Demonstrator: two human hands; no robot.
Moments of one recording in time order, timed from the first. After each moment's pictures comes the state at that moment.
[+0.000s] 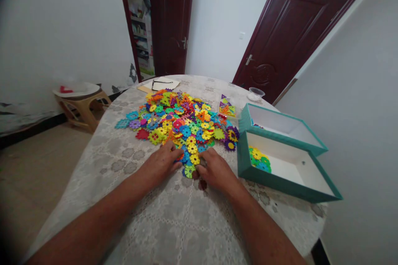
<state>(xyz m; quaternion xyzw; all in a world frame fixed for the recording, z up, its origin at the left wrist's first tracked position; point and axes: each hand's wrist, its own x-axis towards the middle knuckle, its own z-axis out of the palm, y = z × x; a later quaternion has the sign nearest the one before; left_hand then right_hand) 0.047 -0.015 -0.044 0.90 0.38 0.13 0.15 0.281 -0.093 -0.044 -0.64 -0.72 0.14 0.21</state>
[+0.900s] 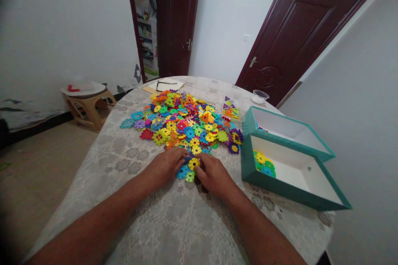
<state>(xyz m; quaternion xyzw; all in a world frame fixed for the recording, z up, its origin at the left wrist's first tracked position) 0.048 -0.018 -0.043 0.89 0.36 0.17 0.23 0.258 -0.095 -0.037 -0.62 -0.71 0.21 0.25</state>
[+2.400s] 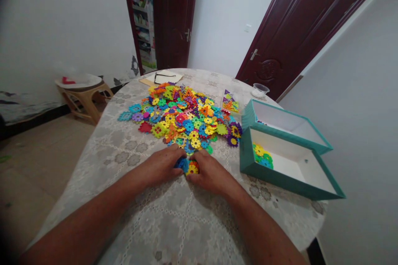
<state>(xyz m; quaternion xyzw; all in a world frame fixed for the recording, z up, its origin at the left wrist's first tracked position) 0.042 -0.031 -0.026 0.90 0.37 0.05 0.22 0.251 -0.105 -0.025 -0.59 -0.75 0.24 0.17</state>
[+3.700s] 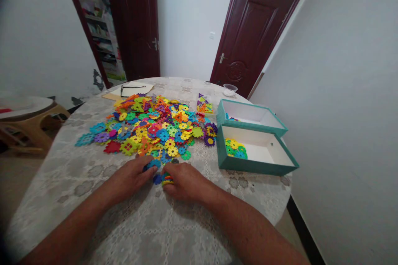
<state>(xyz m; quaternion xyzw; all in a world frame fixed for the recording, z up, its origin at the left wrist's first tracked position) 0.037 -0.009 -0.025 0.88 0.37 0.11 0.27 0.238 -0.108 -0.017 -0.57 -0.78 0.20 0.17</state>
